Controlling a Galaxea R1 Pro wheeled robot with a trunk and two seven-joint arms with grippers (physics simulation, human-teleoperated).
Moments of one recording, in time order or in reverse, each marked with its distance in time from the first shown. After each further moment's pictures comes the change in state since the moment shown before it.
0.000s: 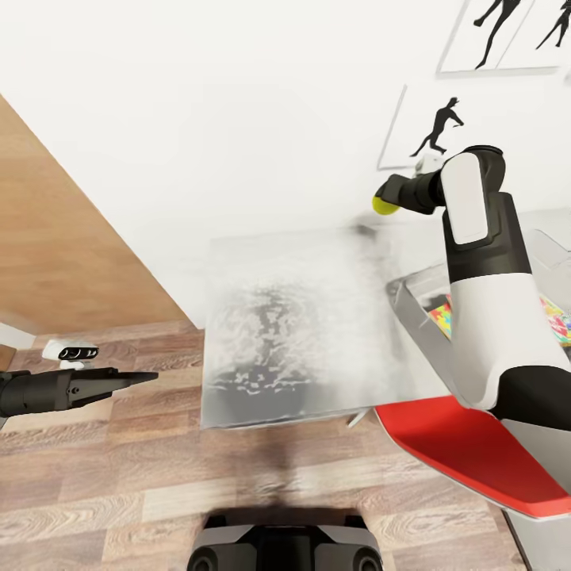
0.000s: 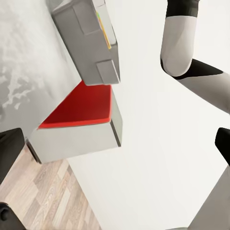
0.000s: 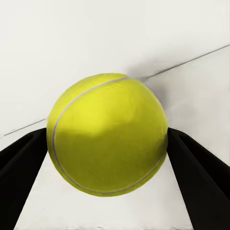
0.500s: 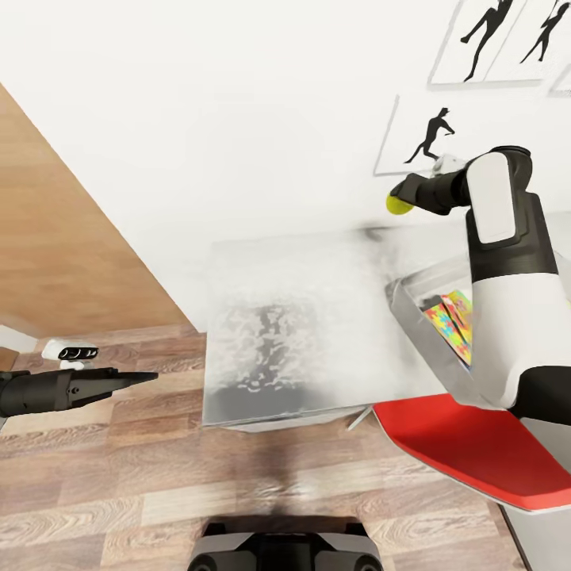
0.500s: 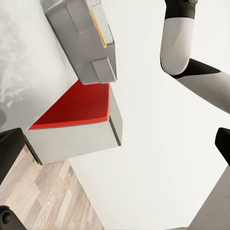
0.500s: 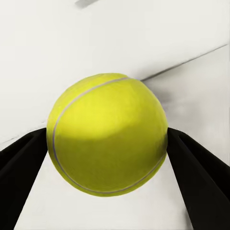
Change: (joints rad) left arm 0.000 0.001 0.000 0.000 0.000 0.000 0.000; right arm -0.001 -0.080 -0.003 0.007 -0.078 0.000 0.018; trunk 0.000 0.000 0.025
